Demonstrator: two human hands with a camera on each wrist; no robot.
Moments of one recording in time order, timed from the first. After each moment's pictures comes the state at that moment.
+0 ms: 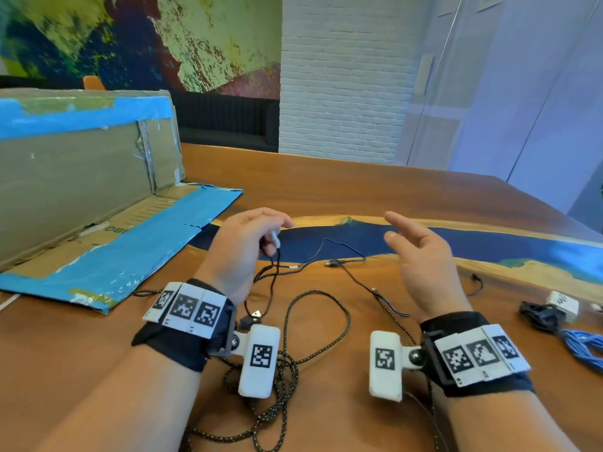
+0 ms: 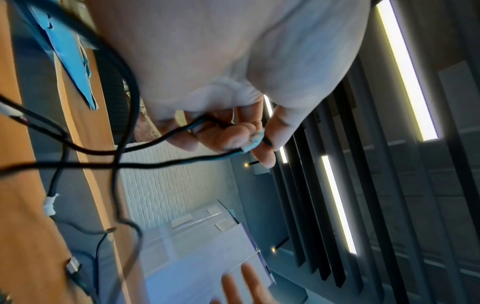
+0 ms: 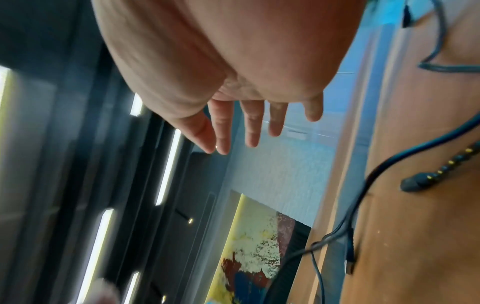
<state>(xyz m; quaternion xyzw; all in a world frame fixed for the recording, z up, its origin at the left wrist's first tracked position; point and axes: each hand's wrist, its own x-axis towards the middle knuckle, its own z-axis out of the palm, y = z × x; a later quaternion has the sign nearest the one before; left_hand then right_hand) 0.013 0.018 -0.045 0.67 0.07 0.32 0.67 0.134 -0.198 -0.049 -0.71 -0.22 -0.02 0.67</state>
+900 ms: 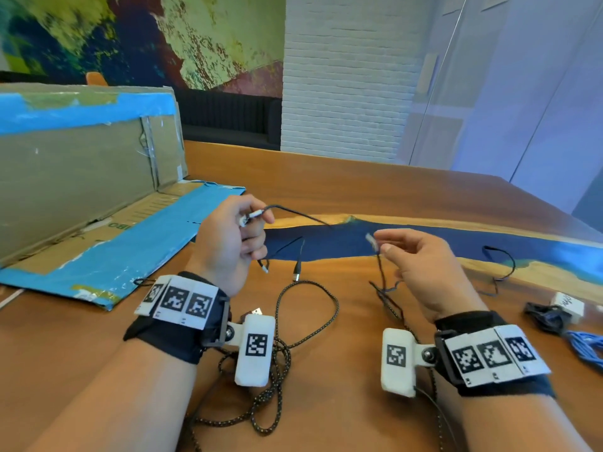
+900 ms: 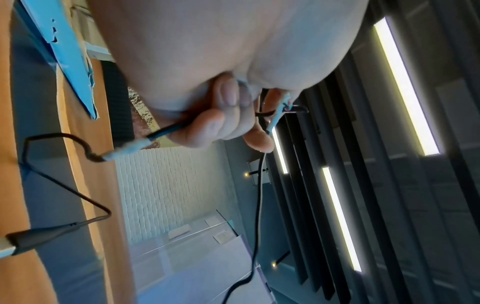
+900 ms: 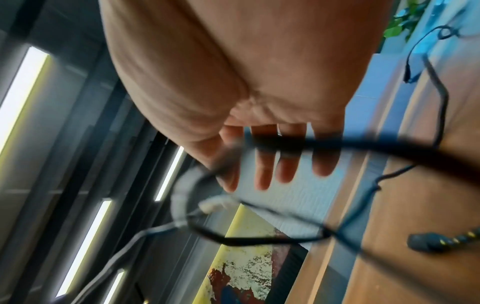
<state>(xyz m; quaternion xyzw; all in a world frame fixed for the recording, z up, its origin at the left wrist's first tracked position) 0.004 0.028 -0.035 0.56 0.09 0.29 0.77 0.141 -0.201 -0.052 -0.78 -0.24 0.00 0.58</state>
